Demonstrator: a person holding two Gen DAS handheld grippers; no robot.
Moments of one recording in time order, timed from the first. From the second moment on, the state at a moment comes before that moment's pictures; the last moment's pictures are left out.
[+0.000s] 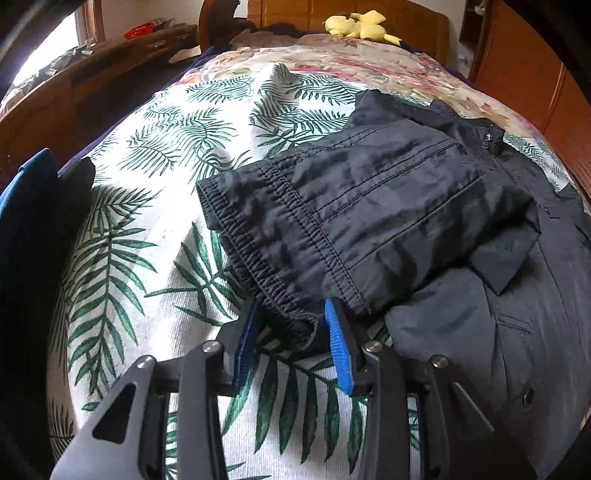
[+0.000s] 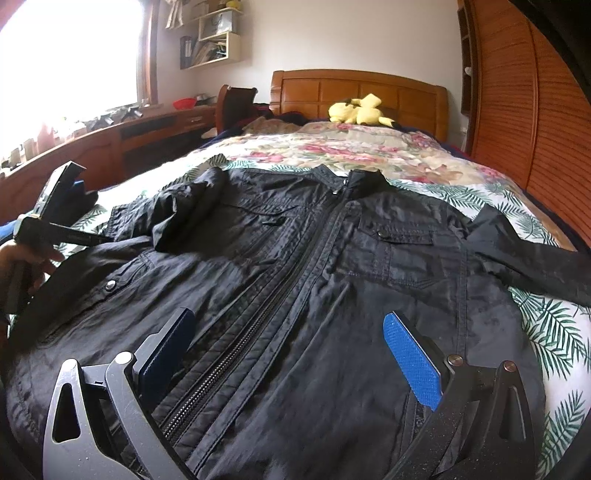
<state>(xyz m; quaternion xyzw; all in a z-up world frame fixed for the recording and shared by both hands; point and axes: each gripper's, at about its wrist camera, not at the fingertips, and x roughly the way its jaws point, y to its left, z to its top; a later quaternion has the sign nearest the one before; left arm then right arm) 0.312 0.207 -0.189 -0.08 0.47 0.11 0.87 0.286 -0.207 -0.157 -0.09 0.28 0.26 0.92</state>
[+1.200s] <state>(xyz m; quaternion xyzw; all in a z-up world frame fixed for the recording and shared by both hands) 0.272 -0.020 -0.006 0.07 0.31 -0.01 0.95 0.264 -0.294 -0.134 -0.06 0.26 0.23 0.94</state>
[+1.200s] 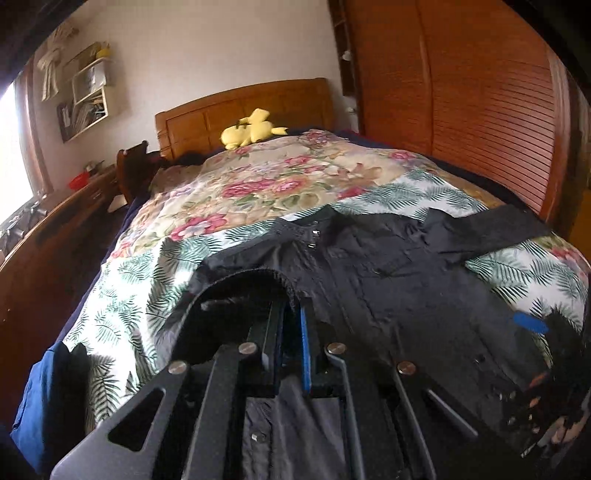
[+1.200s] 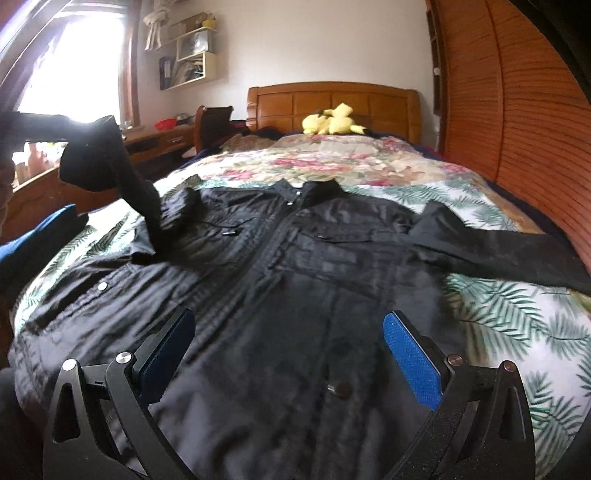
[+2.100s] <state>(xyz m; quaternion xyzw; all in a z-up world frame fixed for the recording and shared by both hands) 0.207 -0.009 -0.077 0.04 0.28 -0.01 0.96 0.270 -0.288 -0.148 -0.07 0.28 0.24 0.93</state>
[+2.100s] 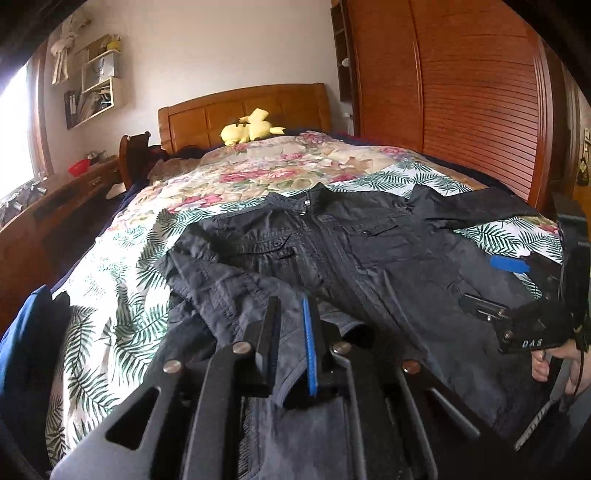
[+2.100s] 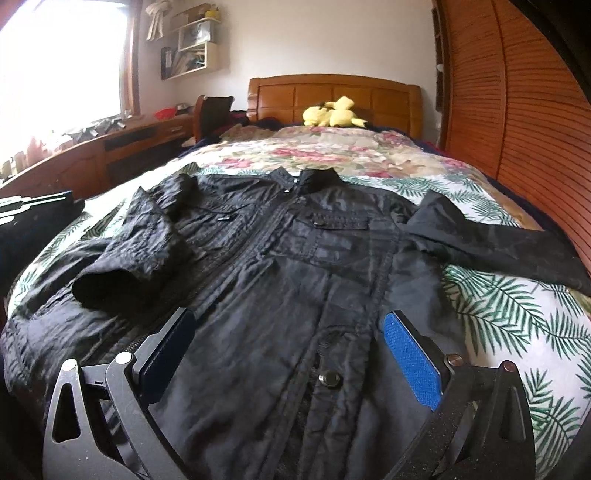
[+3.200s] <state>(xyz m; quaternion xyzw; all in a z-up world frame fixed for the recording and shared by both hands) 0.132 0.111 -0.094 -0.01 0.26 0.07 0.96 0.250 -0.076 -0.178 -0.17 0.32 0.45 0.82</state>
